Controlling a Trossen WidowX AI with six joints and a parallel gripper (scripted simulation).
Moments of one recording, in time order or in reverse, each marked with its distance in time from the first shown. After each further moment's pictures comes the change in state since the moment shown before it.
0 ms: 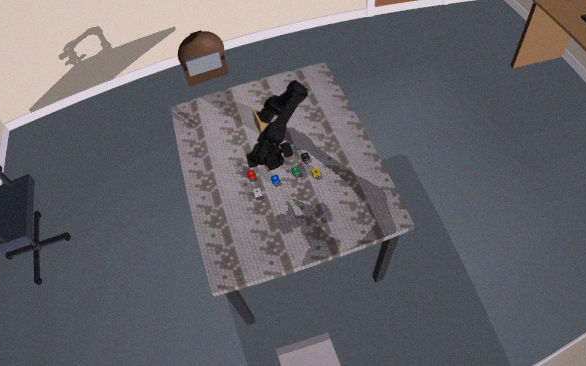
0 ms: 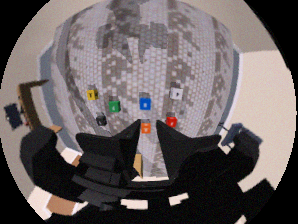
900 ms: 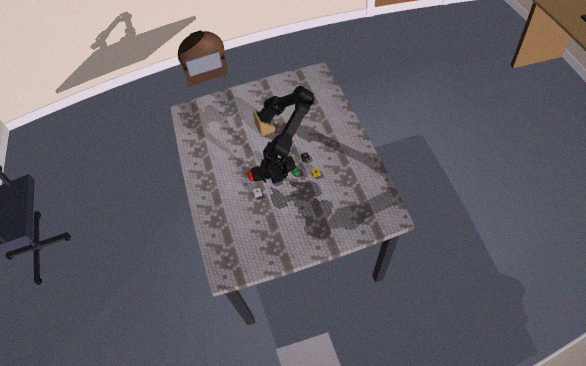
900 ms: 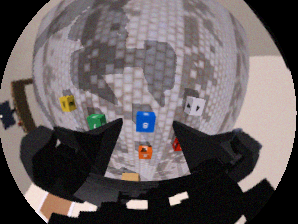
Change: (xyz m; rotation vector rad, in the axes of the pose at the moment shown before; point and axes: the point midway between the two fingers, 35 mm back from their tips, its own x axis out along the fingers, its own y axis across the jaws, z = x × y) arm 0.094 0.001 0.009 -0.034 -0.014 -0.016
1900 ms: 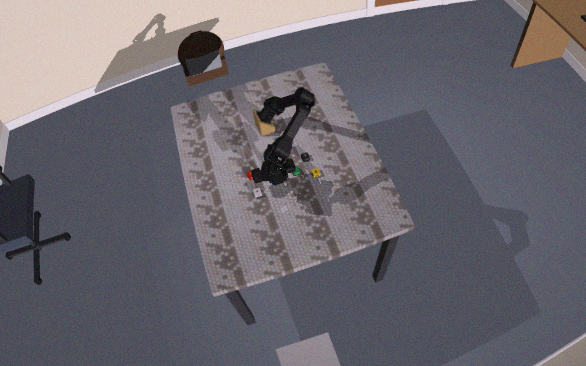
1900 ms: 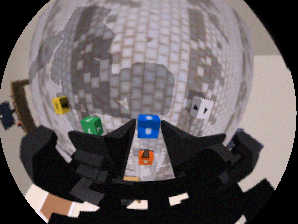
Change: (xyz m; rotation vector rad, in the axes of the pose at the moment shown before) arm 0.018 0.001 -0.002 0.003 0.004 0.004
